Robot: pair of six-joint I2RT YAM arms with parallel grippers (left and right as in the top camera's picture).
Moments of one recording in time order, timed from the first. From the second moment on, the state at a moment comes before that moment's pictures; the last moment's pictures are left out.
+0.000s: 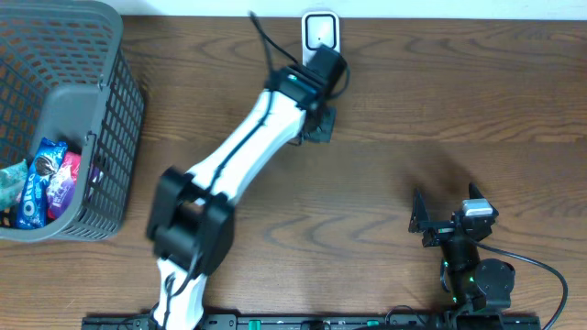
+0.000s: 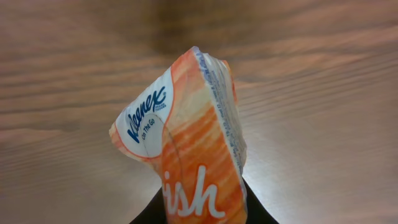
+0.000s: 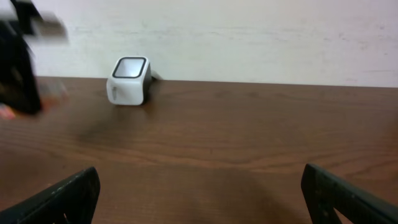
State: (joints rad) left arm -0.59 2.08 1.80 -1.03 -0.03 -0.33; right arm 0.02 0.01 0.01 -0.07 -0.09 0.02
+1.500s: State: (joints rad) left arm 0.62 1.71 1.75 -1.10 -0.07 -0.33; right arm 0.02 0.01 0.01 -0.07 -0.08 0.02
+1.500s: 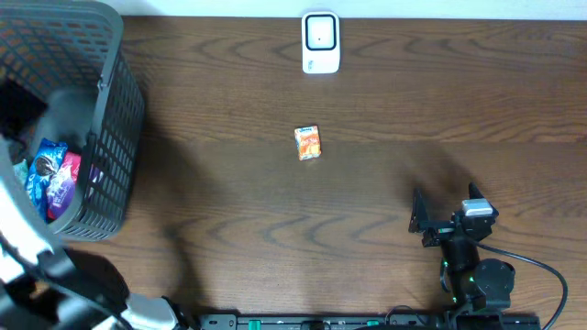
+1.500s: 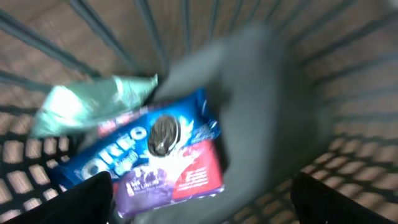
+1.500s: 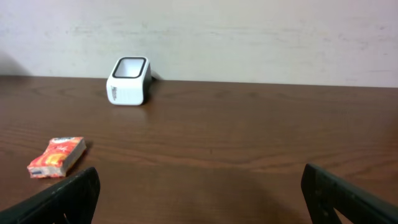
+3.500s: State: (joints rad) left arm 0.15 1.16 1.67 -0.97 0.27 -0.42; right arm 0.02 0.01 0.01 -0.07 -0.08 0.02
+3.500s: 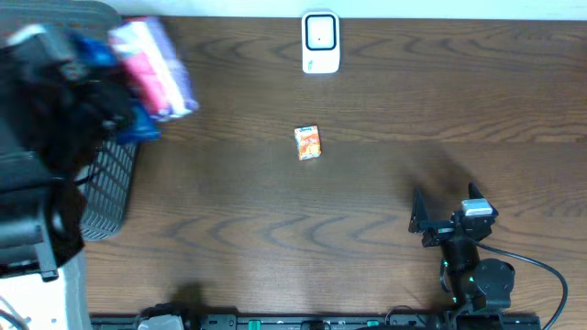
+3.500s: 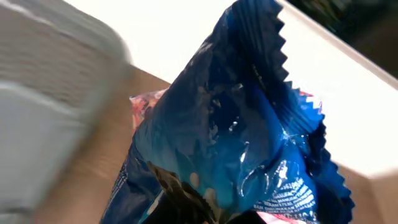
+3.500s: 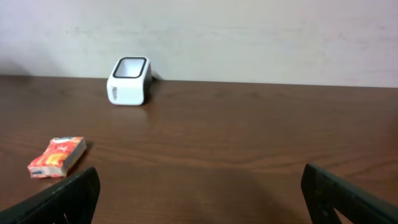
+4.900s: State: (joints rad) left arm -0.27 1.67 1.70 -0.93 0.04 -0.40; right arm 0.02 0.01 0.01 -0.07 -0.08 0.02
